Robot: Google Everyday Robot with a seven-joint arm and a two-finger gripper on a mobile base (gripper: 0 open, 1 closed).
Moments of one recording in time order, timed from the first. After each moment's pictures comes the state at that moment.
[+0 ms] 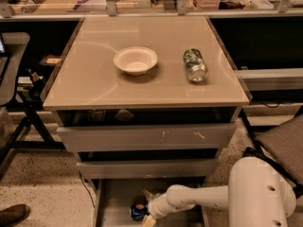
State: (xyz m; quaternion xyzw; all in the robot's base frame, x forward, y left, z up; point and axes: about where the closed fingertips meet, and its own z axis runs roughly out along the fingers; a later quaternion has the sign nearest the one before) arm 0.453 0.043 0.186 -0.61 0.71 0.26 0.25
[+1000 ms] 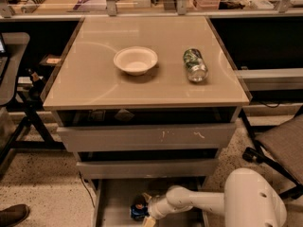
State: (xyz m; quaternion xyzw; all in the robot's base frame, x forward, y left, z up) arm 0.459 0.049 0.143 -0.61 0.69 0.29 0.25
